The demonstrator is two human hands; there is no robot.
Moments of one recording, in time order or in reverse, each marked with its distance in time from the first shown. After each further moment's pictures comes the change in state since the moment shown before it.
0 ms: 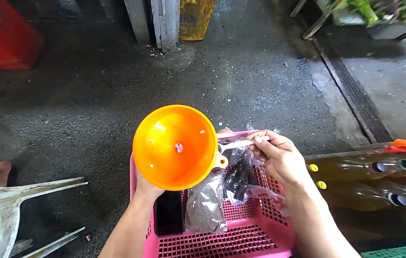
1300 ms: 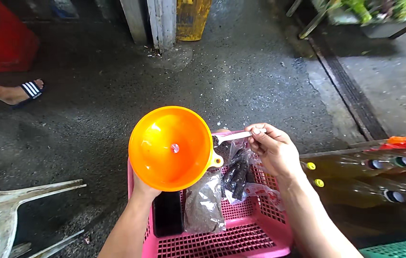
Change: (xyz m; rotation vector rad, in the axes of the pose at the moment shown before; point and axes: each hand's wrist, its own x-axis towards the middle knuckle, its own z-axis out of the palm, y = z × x) left_hand -0.007 -0.005 -0.002 0.156 0.043 0.107; right_hand 0.011 -0.003 0.007 0.080 0.100 -0.004
